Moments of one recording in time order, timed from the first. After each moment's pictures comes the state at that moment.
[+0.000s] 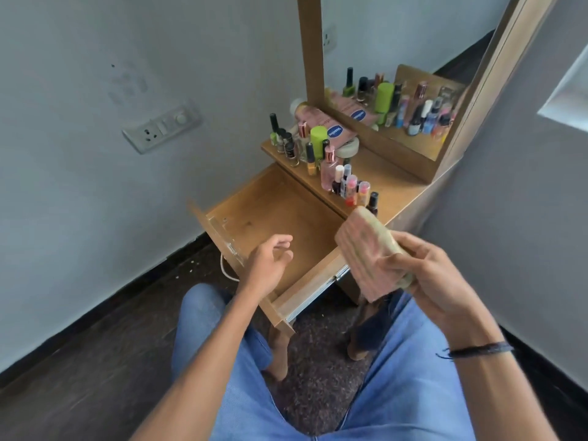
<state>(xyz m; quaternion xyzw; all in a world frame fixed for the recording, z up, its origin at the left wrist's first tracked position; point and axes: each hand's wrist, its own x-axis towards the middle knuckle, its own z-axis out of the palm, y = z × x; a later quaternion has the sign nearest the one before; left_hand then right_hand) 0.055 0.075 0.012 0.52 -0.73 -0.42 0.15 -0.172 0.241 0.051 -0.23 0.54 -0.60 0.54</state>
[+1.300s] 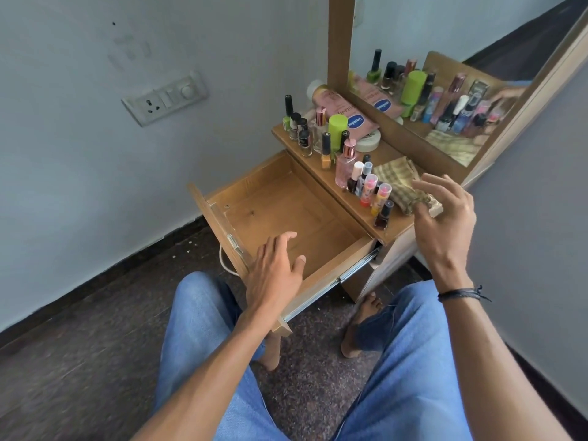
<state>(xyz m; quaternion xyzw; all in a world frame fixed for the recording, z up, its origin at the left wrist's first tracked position) 0.044 0.092 -0.017 0.56 -0.79 -0.21 0.15 -0.215 0.155 0.030 -0.39 0.77 -0.50 0.04</state>
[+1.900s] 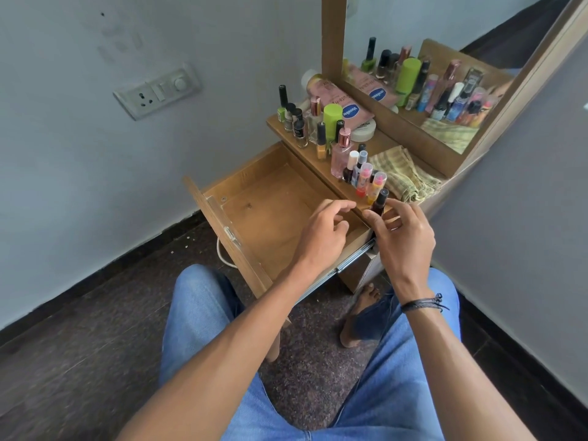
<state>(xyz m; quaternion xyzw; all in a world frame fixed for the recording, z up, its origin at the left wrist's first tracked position) -0.037 0.085 0.012 0.42 -0.76 -0.44 0.23 -0.165 0.162 -0.001 -0.38 0.81 -0.45 0.01</state>
